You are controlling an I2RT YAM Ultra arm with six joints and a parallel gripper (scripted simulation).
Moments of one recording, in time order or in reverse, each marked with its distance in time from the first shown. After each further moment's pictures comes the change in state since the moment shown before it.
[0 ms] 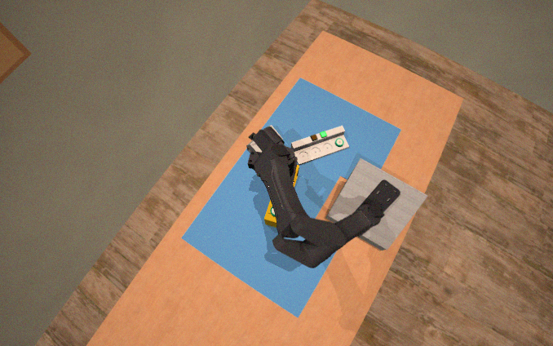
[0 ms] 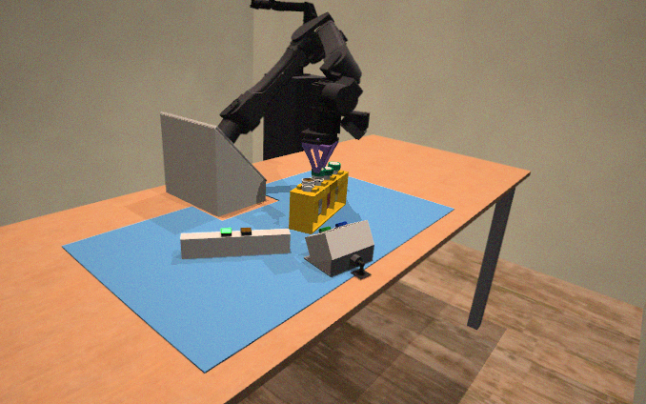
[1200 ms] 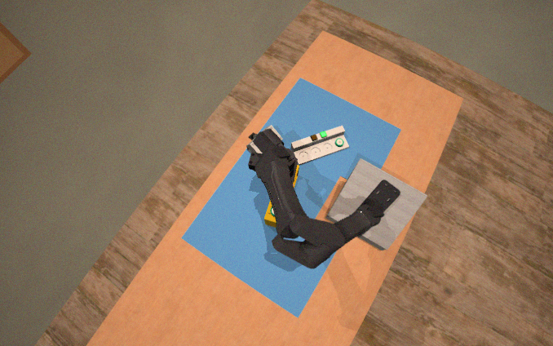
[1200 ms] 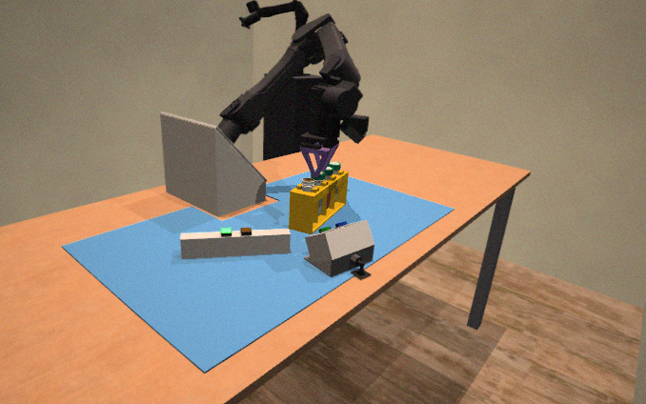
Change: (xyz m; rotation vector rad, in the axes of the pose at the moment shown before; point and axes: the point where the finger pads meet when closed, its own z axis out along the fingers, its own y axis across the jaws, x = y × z) arm 0.001 0.000 0.009 0.000 -0.001 0.001
